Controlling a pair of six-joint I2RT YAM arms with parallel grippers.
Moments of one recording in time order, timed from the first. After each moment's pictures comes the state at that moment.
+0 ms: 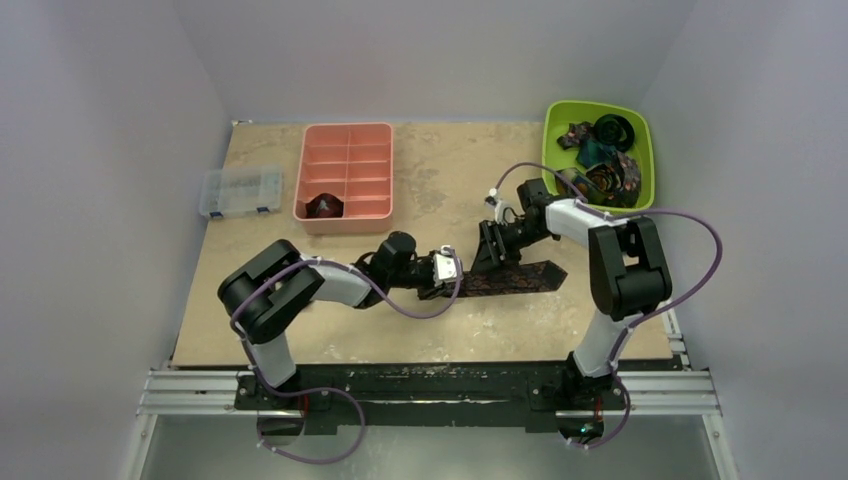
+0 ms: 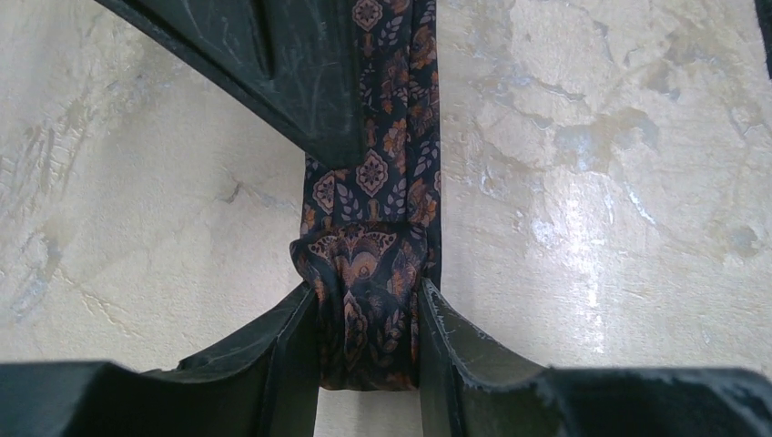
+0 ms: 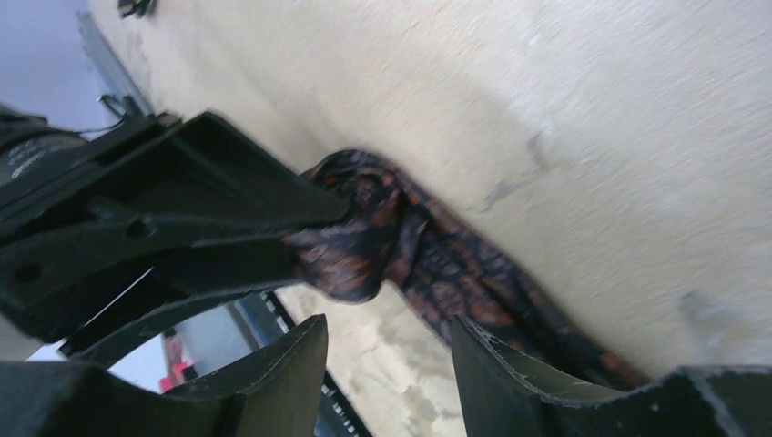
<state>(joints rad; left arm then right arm) -0.79 1.78 0.66 0.65 0.53 0.42 0.22 1.83 1.11 -0.66 -0.81 -0.05</state>
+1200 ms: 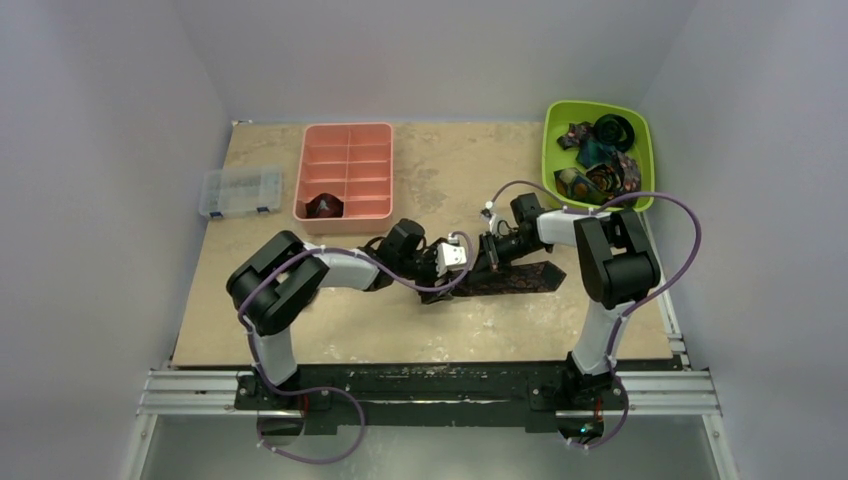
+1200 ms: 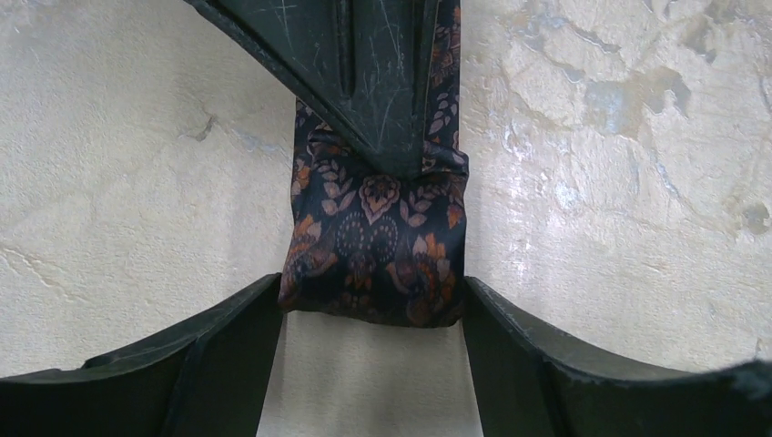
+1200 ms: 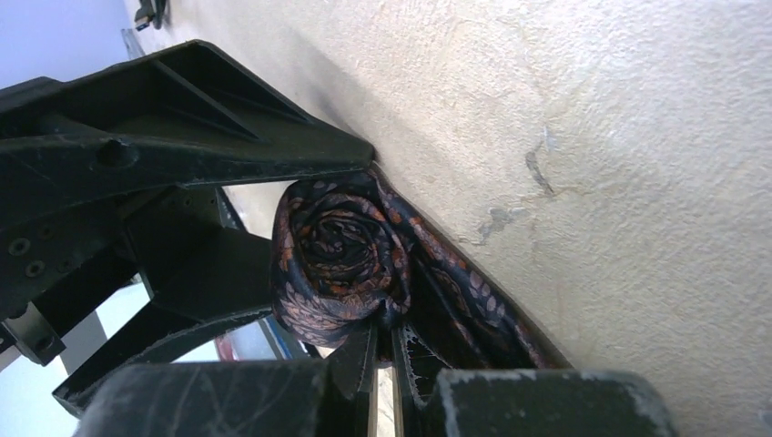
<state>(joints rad) -0.76 1.83 0.86 0.25 0.55 0.42 0.24 1.90 0.98 -0.46 -0.91 0.08</state>
